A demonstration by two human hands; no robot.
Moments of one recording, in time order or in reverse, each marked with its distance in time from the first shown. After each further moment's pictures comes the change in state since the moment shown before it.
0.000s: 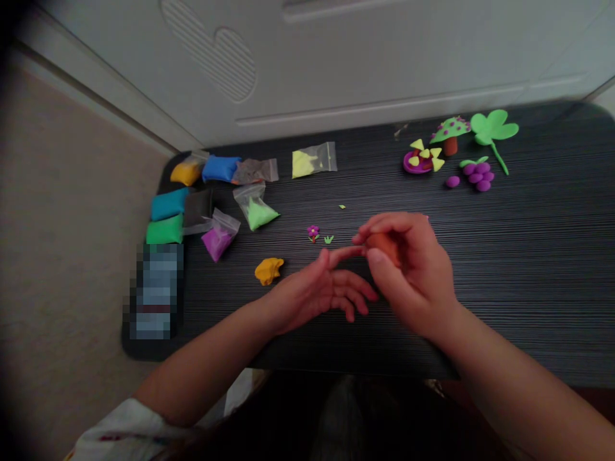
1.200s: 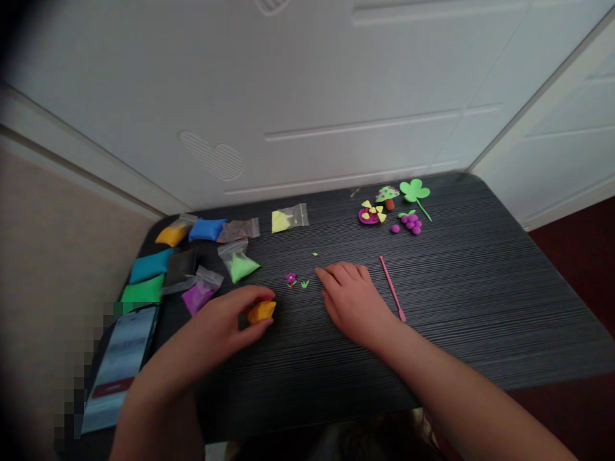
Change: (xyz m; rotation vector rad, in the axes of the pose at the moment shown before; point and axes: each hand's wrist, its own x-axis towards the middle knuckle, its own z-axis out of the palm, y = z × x) left_hand -0.059 0.062 -0.016 1.649 0.532 0.042; right_hand 0.010 0.017 0.013 -0.893 -0.425 -0.120
